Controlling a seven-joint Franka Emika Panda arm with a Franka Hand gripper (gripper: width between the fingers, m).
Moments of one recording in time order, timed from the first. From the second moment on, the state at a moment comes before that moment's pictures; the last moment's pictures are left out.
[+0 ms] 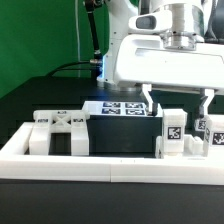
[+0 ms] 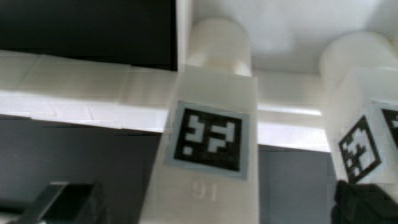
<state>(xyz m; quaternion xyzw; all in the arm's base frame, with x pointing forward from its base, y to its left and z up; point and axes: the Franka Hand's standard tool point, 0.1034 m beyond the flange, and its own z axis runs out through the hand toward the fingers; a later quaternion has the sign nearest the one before) 0.614 0.044 0.086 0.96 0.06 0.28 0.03</state>
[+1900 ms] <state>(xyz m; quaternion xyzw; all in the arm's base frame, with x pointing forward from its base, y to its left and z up) 0.626 0.040 0.090 1.00 0.07 0.01 0.00</state>
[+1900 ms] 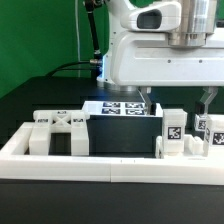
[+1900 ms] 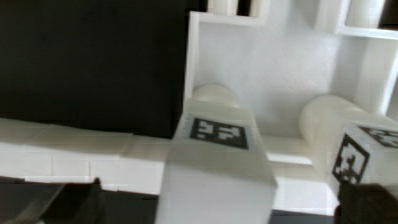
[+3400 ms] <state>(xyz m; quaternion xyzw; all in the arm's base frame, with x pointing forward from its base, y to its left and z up) 0.627 0.041 0.087 0.98 -0.22 0.01 0.00</state>
